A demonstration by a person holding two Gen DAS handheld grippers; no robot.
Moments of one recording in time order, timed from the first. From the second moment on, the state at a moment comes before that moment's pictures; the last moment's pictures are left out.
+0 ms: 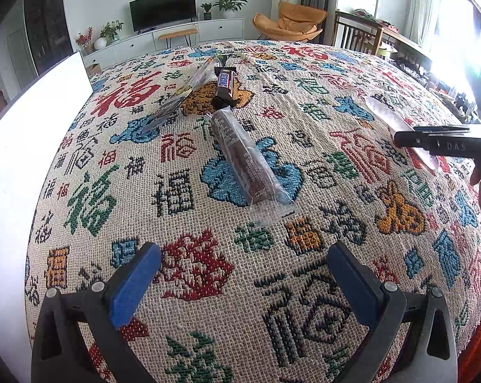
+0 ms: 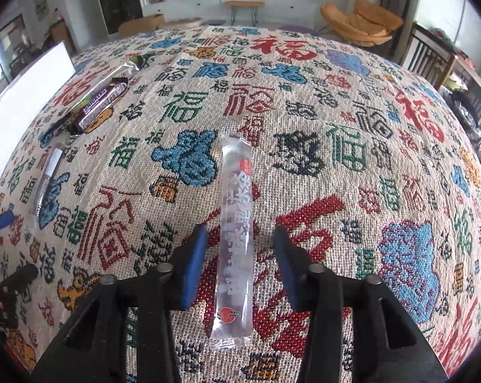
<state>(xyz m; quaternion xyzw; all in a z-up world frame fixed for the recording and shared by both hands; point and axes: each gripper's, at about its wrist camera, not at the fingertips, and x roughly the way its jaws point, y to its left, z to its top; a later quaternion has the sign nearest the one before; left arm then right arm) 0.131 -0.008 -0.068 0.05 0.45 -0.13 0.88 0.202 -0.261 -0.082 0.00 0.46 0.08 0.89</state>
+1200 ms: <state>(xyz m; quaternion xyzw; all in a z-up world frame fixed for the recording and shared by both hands) 0.131 -0.008 -0.068 0.05 0.45 -0.13 0.88 0.191 -0.268 -0.091 0.01 0.41 0.06 0.91</state>
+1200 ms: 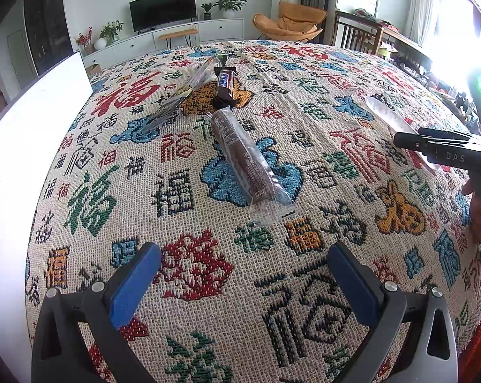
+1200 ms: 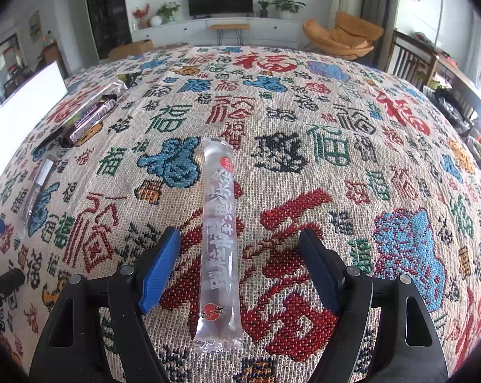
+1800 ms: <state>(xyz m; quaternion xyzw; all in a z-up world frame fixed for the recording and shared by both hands) 0.131 -0.008 -0.068 0.06 0.45 -0.13 0.88 0.191 -0.269 -0.091 0.01 0.41 0.06 0.91</state>
